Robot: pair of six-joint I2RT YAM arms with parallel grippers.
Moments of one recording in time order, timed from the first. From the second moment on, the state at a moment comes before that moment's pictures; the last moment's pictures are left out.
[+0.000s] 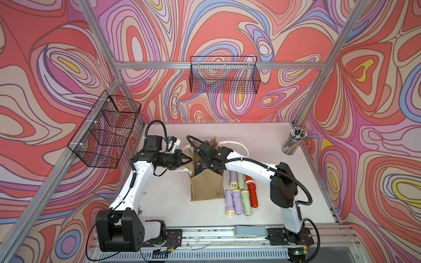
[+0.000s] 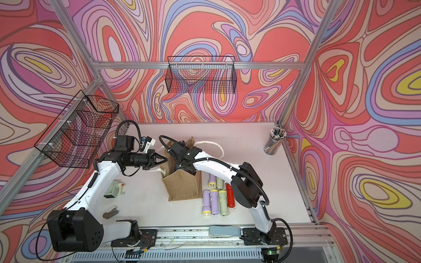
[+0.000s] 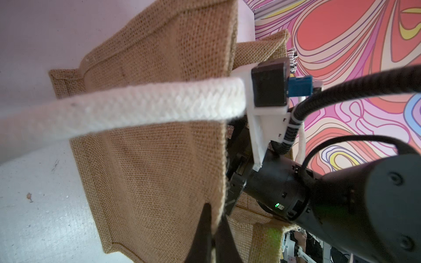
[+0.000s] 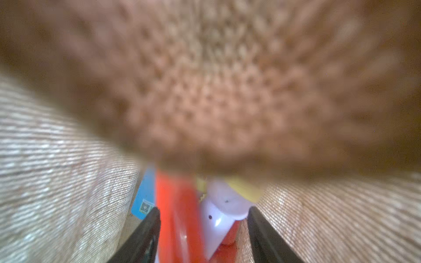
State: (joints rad) left arm 0.00 1.29 1.08 -0.79 0.90 -0.37; right arm 0.93 2.05 1.80 -0.84 0.25 0.53
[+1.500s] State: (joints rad) left arm 0.00 1.28 1.08 -0.79 0.90 -0.37; right arm 0.41 1.17 1.03 -0.86 0.35 0.68
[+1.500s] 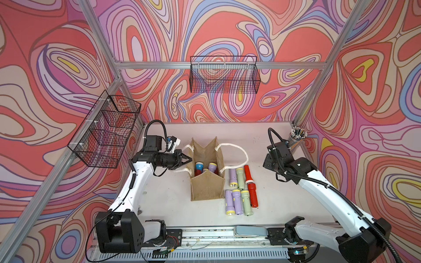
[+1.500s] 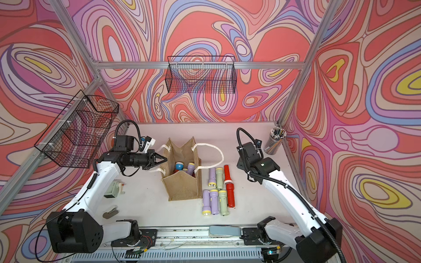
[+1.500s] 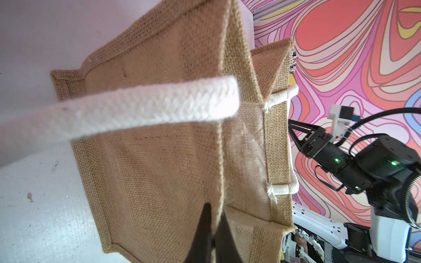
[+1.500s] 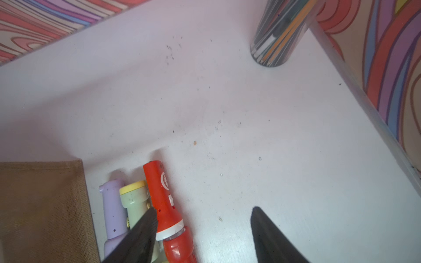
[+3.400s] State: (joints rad) left arm 0.00 1.30 1.08 -0.79 0.89 -0.37; right arm 0.39 1.89 1.23 -0.75 0.05 0.35
